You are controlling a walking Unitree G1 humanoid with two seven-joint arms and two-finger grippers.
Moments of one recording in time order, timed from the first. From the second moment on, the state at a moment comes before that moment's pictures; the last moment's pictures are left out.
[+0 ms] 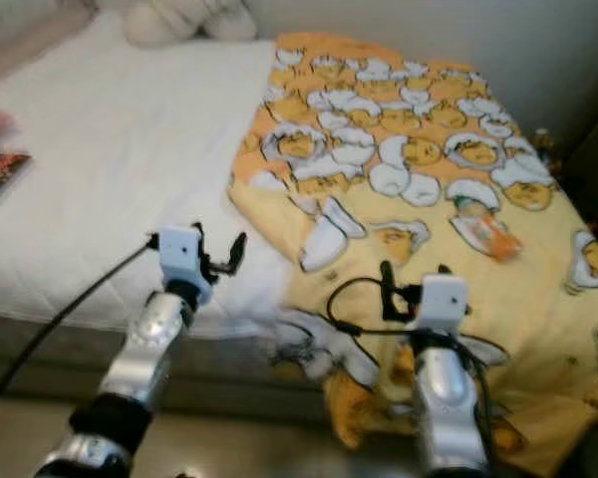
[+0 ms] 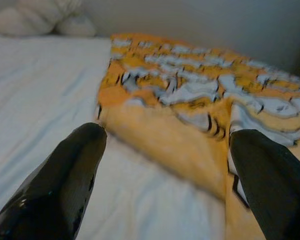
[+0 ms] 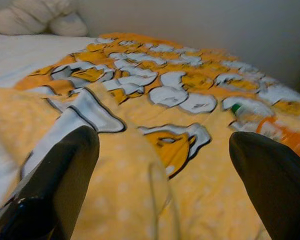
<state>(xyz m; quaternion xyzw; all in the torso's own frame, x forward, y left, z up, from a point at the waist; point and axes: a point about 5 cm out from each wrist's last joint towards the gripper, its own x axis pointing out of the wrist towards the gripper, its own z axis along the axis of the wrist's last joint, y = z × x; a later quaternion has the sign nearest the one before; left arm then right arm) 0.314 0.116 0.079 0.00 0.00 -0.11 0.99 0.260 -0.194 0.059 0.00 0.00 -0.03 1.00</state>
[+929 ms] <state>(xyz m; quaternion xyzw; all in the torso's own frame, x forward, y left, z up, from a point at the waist) 0.313 0.118 0.083 0.01 0.00 -0.12 0.99 0.270 -0.197 0.065 -0.01 -0.02 -0.04 1.00</state>
